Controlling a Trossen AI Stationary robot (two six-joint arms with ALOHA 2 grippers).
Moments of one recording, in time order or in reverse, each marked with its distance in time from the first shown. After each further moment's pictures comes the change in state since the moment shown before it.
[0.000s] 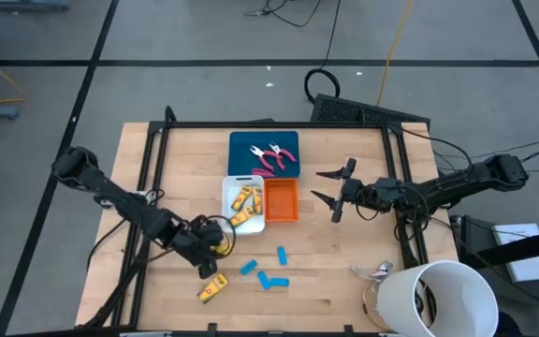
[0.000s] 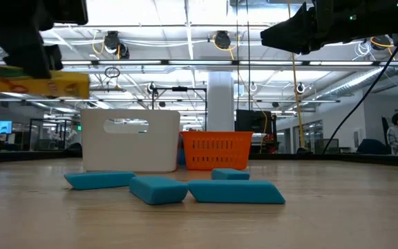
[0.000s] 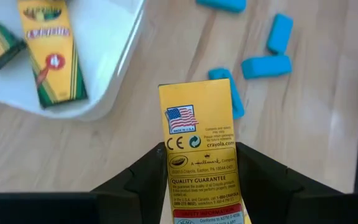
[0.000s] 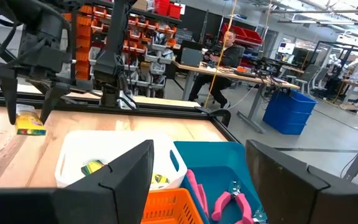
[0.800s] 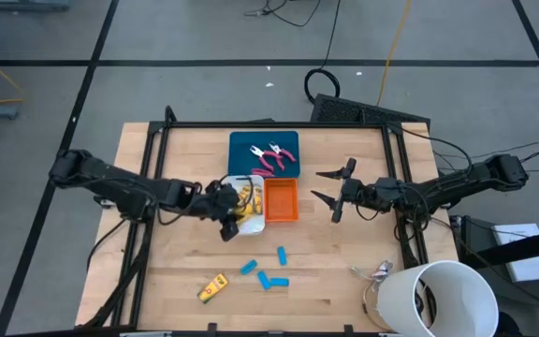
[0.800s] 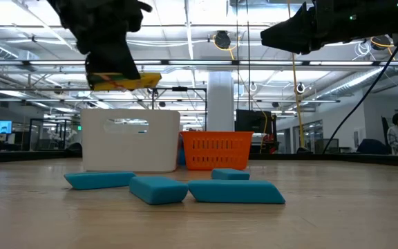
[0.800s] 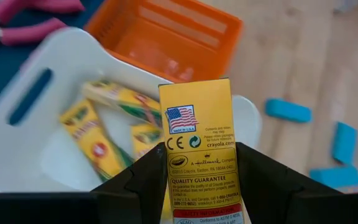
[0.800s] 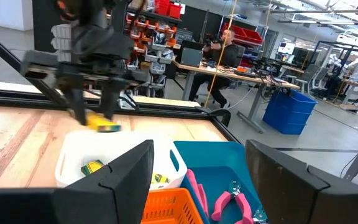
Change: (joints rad) left arm 0.358 -0.009 0.071 0.047 -0.012 0.312; right arm 0.000 0.000 0.000 0.000 0.000 0.000
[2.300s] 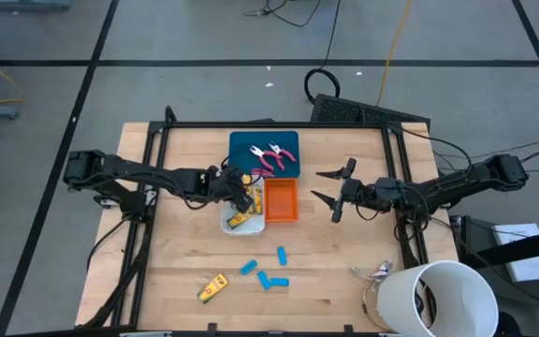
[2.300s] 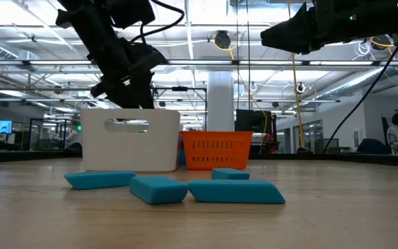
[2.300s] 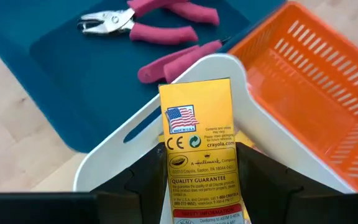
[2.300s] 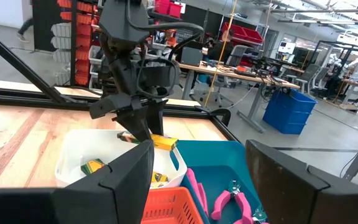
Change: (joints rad) left arm 0.207 0.140 0.000 0.032 -0.156 -0.159; right arm 0.000 0.000 0.000 -0.004 0.000 -0.001
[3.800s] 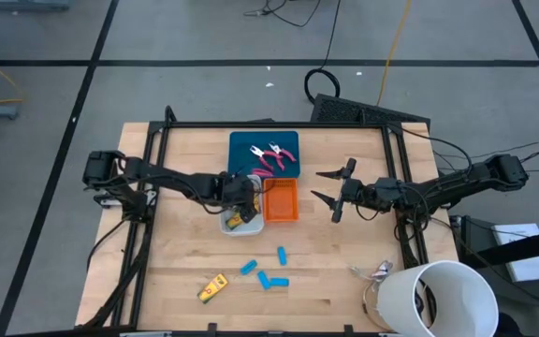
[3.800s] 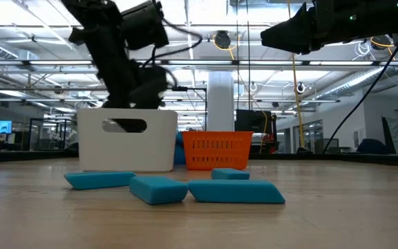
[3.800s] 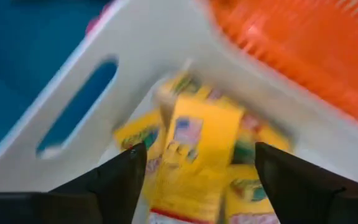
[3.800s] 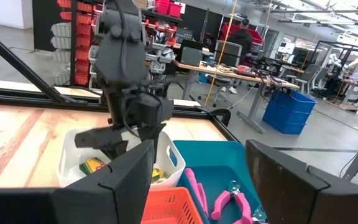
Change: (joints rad) left arm -0.007 0.169 0.036 0.026 0.103 0.135; right arm 0.000 0.000 0.000 0.000 0.000 -0.001
